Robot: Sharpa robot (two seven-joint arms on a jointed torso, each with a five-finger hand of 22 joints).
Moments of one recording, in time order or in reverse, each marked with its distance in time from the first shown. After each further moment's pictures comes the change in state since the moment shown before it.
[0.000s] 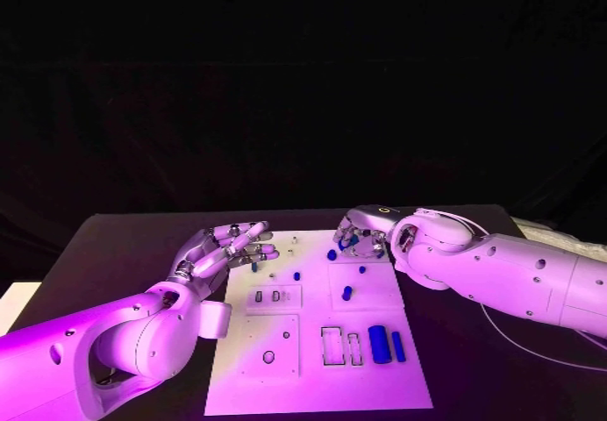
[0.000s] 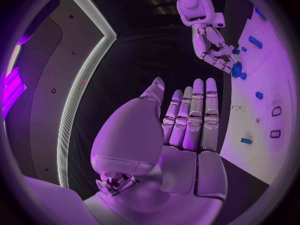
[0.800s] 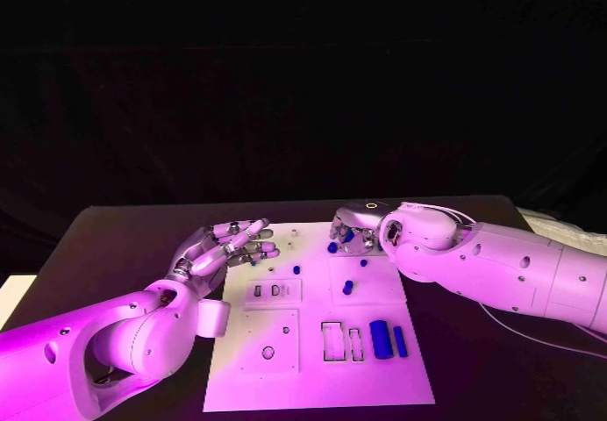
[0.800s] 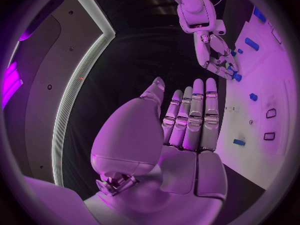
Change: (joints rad) left arm 0.002 -0.005 0.002 0.011 0.009 0.017 -0.011; left_hand 0.000 0.000 0.000 -0.006 0.000 0.000 0.000 -0.004 -0.001 0.000 0.000 -0.006 0.000 0.000 0.000 -0.004 0.002 0.000 0.000 0.000 0.000 -0.003; right arm 0.018 0.039 0.000 -0.003 -0.144 0.068 -0.072; right_hand 0.003 -0.031 0.073 0.081 -0.004 0.006 -0.006 0.000 0.000 0.000 0.000 0.000 0.000 0.000 0.000 0.227 0.153 0.000 -0.040 0.005 0.205 0.149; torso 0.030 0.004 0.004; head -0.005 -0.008
